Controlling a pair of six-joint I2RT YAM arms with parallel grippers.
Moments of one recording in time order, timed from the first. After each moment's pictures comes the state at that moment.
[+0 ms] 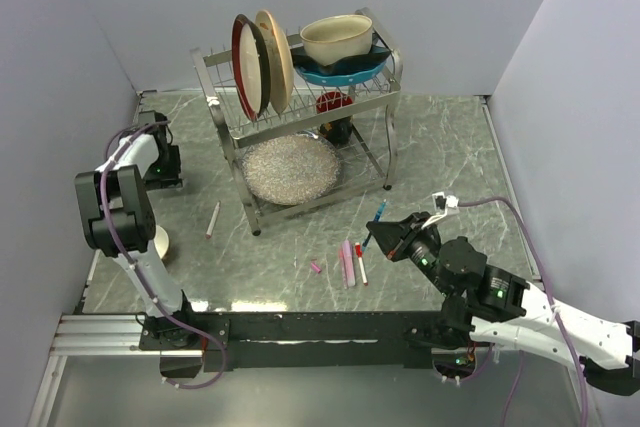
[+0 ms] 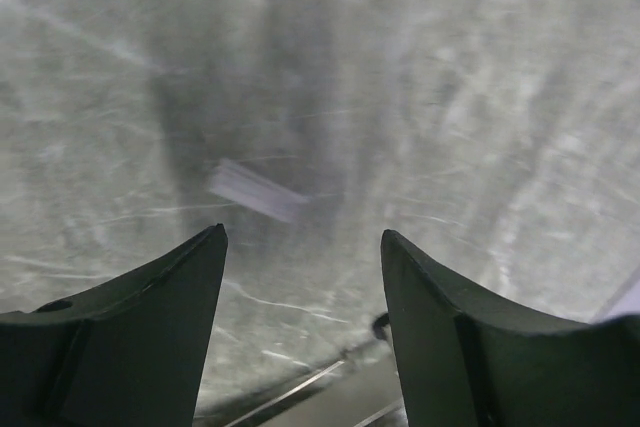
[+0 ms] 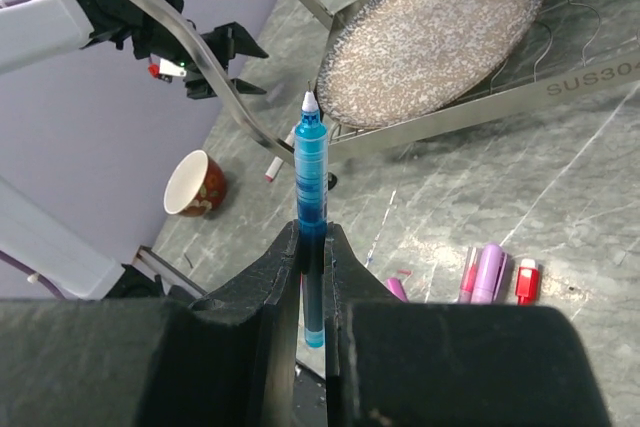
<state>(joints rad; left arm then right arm) 0.19 1.87 1.35 -0.69 -0.22 -1.58 1.14 0.42 0.52 -0.24 0.54 0.75</state>
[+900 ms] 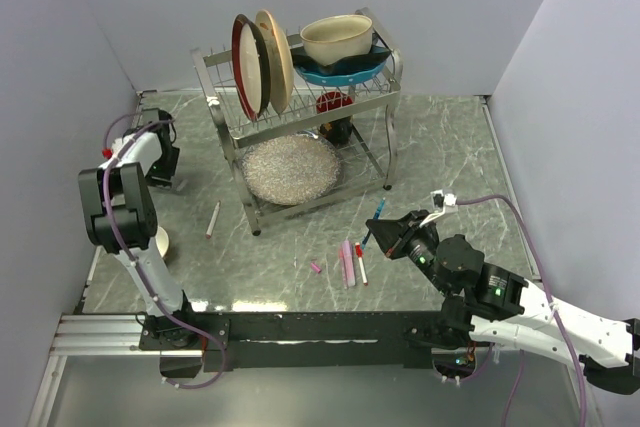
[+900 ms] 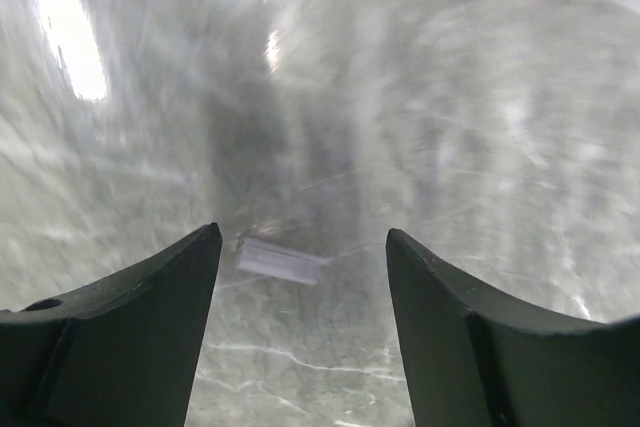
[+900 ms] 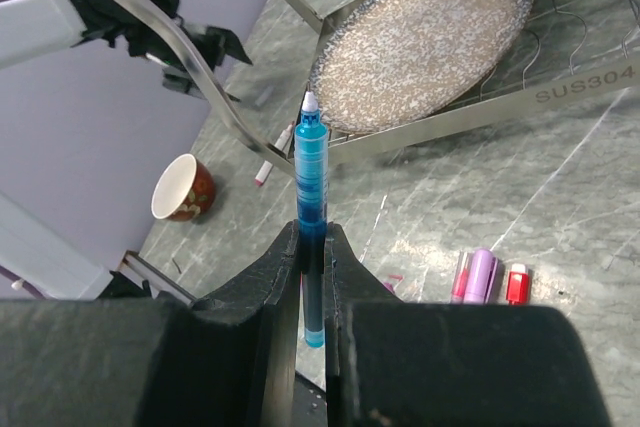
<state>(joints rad) 0.17 1.90 1.37 -0.67 -0.40 -1.29 1.14 0.45 0.54 -0.24 0.56 0.74</state>
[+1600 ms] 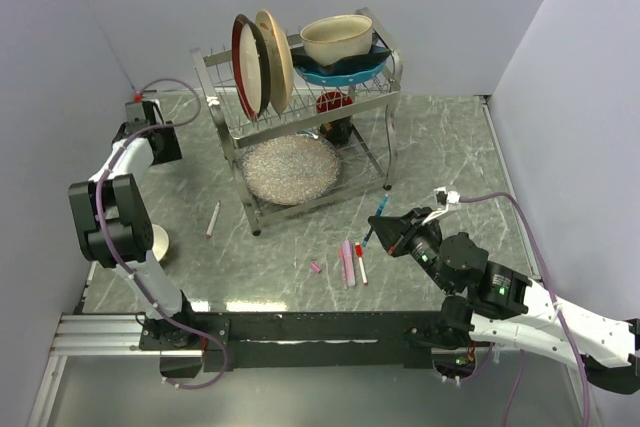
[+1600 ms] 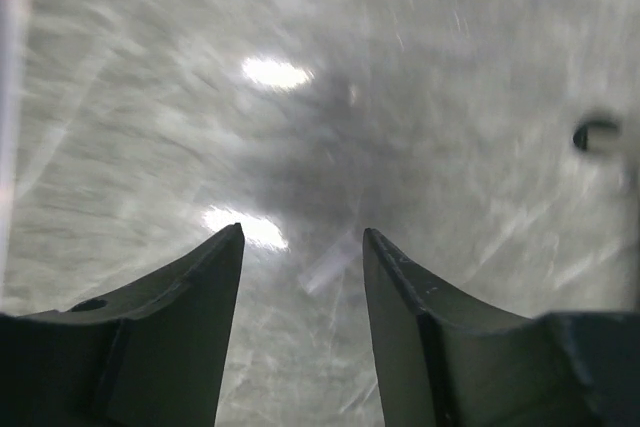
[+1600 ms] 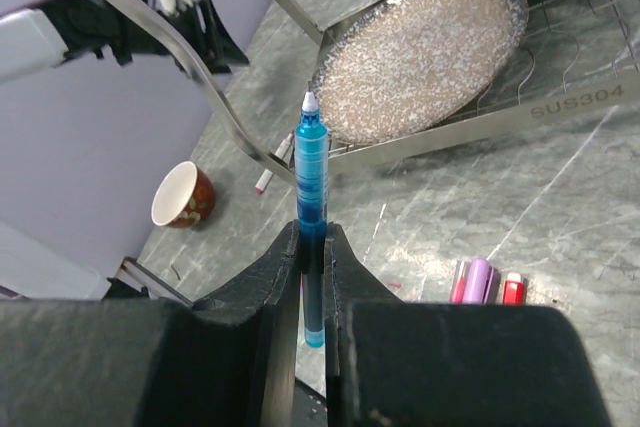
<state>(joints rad) 0.21 1.79 1.30 -0.36 -0.05 -0.07 1.14 0.46 0.58 -0.26 0.57 0.71</state>
